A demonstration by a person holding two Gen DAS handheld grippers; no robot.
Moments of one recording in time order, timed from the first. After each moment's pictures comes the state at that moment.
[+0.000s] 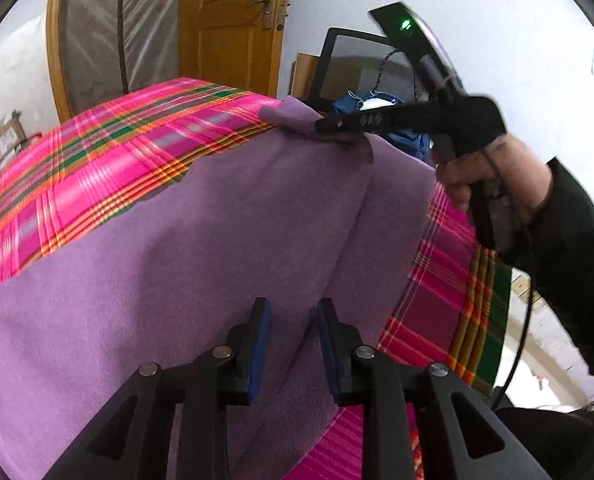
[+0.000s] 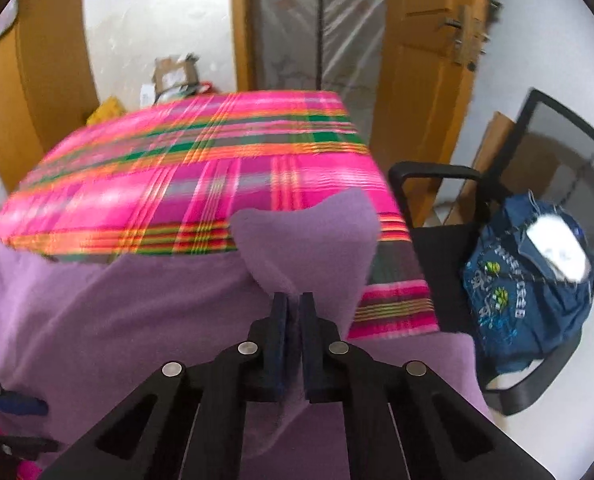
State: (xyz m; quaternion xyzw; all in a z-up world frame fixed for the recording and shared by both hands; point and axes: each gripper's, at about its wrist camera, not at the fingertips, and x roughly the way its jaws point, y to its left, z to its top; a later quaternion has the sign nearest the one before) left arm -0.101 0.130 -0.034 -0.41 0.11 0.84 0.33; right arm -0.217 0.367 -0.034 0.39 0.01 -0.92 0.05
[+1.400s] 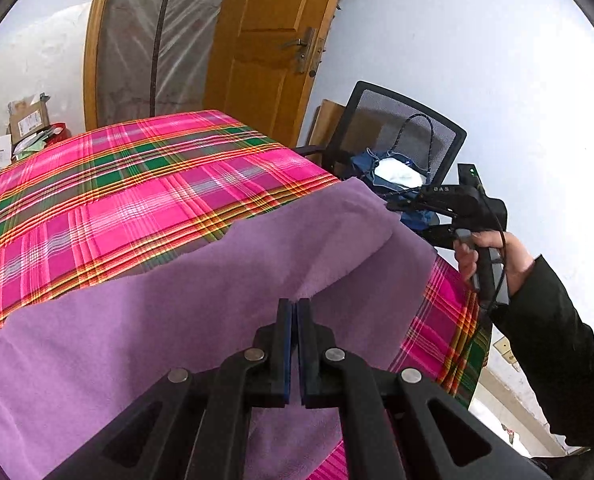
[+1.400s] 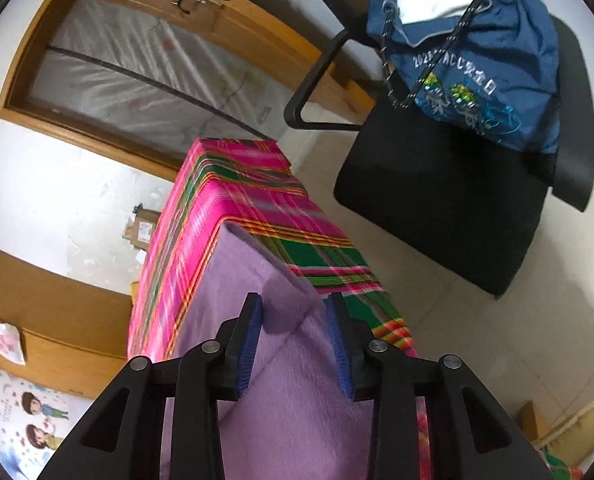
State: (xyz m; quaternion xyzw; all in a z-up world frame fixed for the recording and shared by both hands) left arm -0.124 0.101 0.013 -0.38 0.01 0.87 0.32; right arm -0.197 0.535 -0.093 0.39 -0.46 -0.80 0.01
